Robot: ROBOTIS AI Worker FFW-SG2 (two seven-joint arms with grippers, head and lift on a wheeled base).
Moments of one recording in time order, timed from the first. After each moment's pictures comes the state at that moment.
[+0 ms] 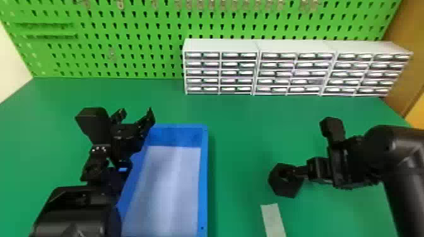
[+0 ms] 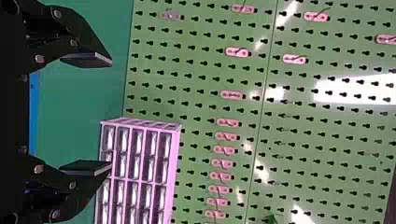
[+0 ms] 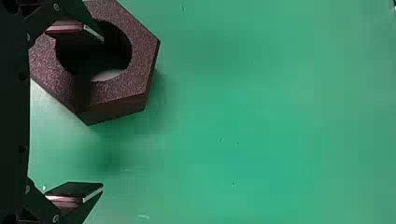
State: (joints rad) left arm -0.01 0.00 0.03 -1.69 0.12 0.09 -0.09; right arm -0.40 -0.16 -0.08 -1.56 -0.25 1.57 0.12
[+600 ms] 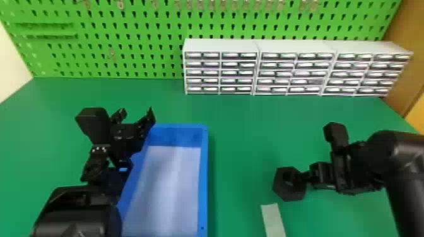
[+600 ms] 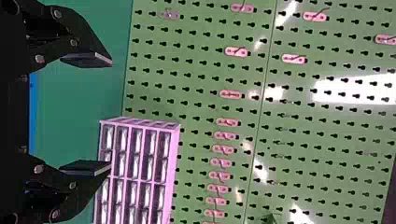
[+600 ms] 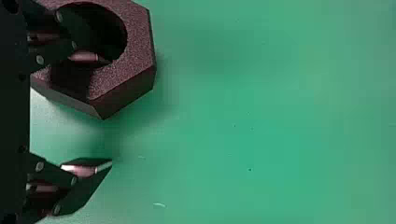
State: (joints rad) left arm -0.01 0.00 0.03 -1.70 0.13 0.09 -0.09; right arm -0.38 -0.15 -0.11 -1.55 -0.25 1.57 0.12
